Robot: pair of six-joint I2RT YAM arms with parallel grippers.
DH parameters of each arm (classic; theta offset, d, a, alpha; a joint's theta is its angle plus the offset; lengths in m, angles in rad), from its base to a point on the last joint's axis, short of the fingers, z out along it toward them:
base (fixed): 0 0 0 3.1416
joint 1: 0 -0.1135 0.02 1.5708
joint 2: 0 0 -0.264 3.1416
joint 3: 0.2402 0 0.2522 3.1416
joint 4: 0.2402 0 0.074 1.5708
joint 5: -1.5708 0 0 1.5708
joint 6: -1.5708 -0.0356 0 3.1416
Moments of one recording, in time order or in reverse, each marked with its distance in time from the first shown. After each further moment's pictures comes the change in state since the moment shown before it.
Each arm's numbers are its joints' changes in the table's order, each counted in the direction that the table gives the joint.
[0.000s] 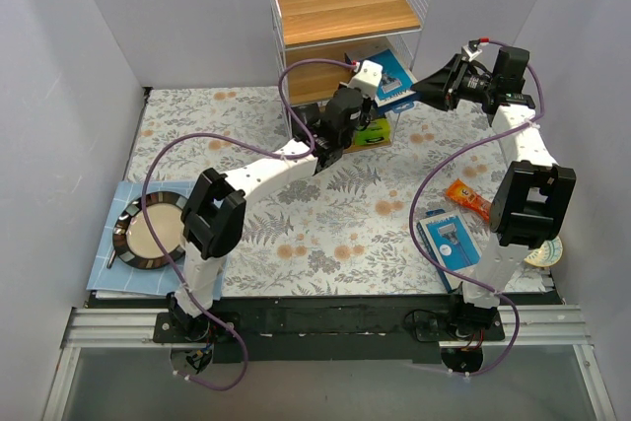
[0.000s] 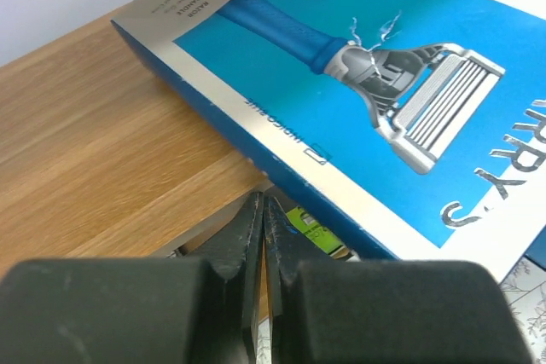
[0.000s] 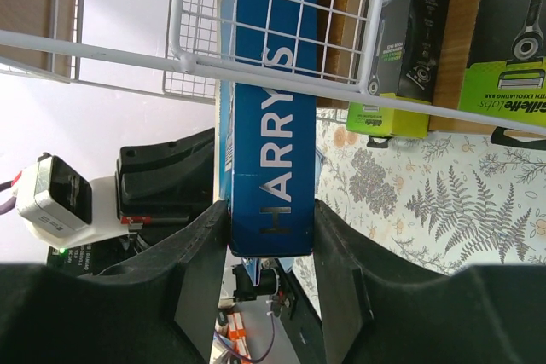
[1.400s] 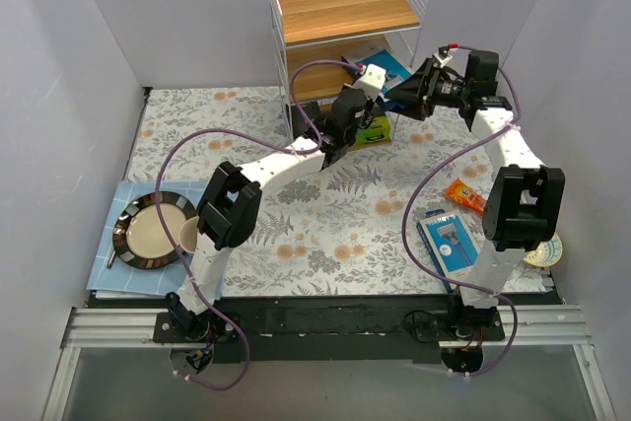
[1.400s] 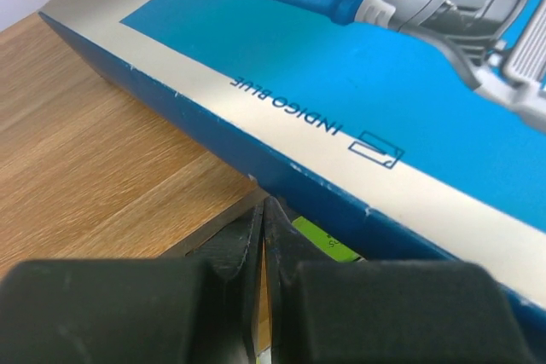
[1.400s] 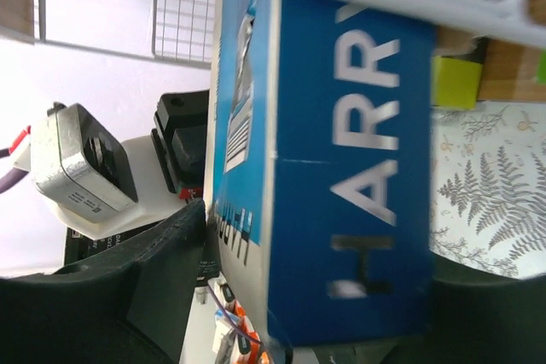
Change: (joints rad) left arm -0.024 0.139 0.097 -0.008 0.006 -0.061; right arm -0.122 -0.036 -0.060 0.005 -0.045 -0.013
